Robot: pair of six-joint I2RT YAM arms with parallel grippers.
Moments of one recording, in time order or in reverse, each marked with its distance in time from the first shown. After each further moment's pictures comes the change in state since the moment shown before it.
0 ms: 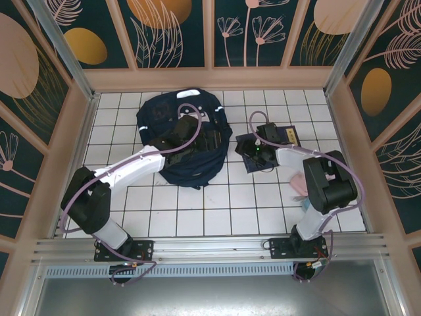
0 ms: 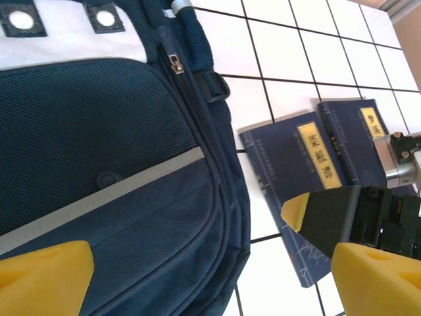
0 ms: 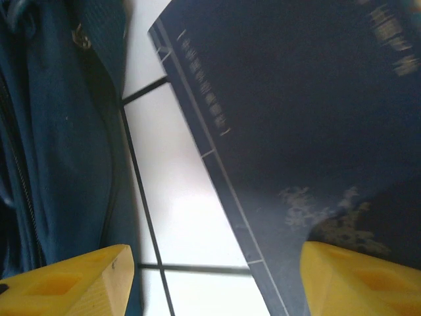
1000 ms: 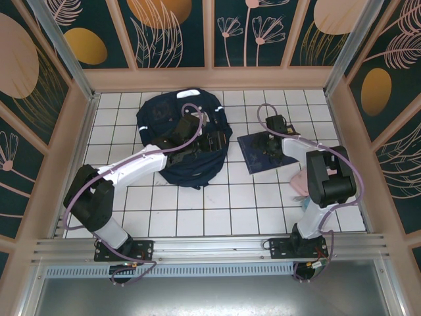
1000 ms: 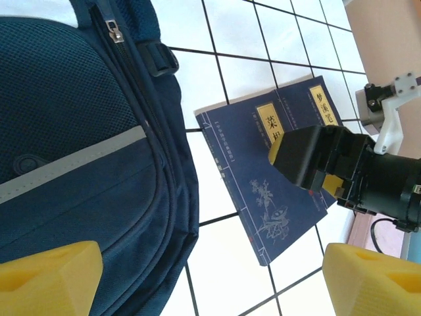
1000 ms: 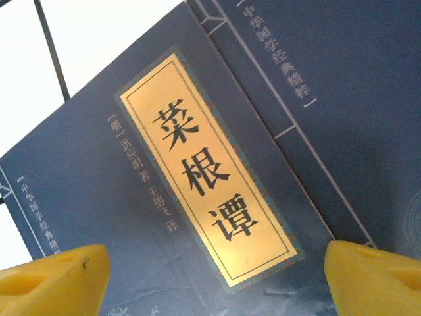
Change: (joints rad) left arm -0.002 0.027 0.003 0.047 0.151 -0.053; right arm -0.093 0.072 0.126 -0.172 0.296 -0.206
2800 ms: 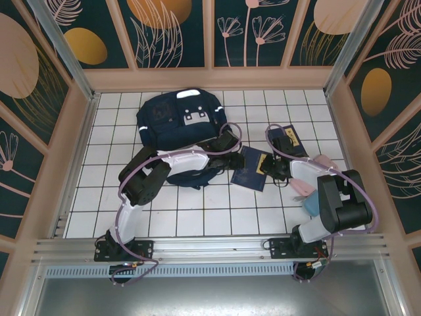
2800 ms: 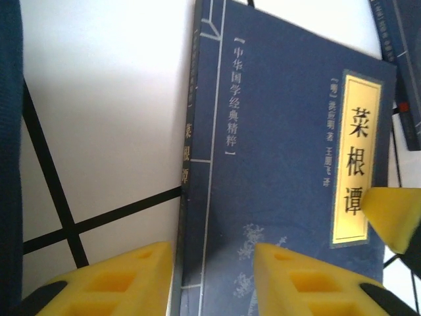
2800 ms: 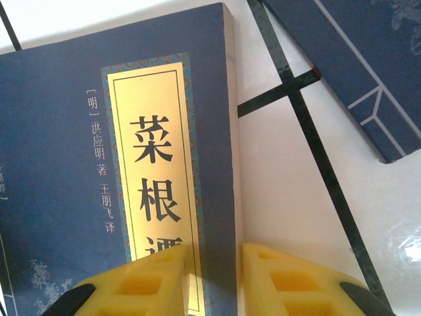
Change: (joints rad) left arm -0.157 0.498 0.282 -0.061 0.040 -0.049; right arm -0.012 -0.260 -0.323 0.011 -0.117 0.125
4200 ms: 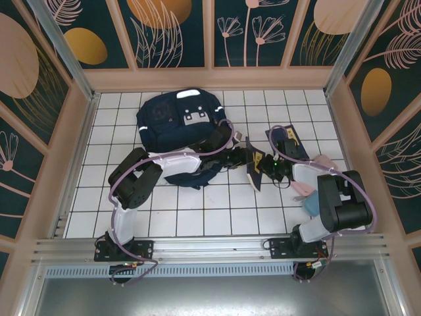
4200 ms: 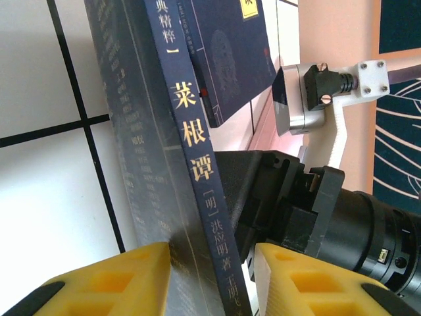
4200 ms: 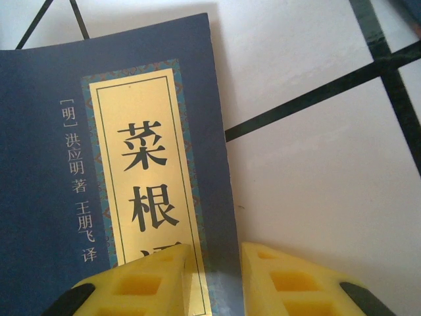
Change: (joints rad) left arm 0.014 -0.109 -0.137 0.349 0.338 -0.283; right arm -0.042 0.000 -0.071 0.164 -0.202 0.035
